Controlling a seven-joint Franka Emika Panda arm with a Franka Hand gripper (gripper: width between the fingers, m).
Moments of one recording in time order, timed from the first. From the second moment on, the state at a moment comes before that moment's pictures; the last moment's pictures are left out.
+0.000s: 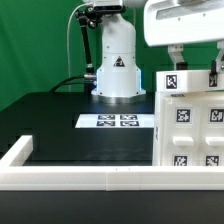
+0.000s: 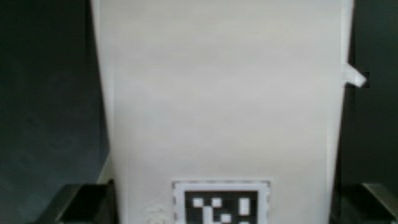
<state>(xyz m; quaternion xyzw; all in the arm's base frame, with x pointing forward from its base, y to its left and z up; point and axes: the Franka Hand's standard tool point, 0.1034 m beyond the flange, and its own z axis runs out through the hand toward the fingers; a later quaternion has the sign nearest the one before) 0.611 0.090 0.167 -0.87 0.50 -0.04 0.05</state>
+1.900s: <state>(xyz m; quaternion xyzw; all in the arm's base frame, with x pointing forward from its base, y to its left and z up) 0.613 0.099 0.176 -0.75 0.66 0.00 0.08</state>
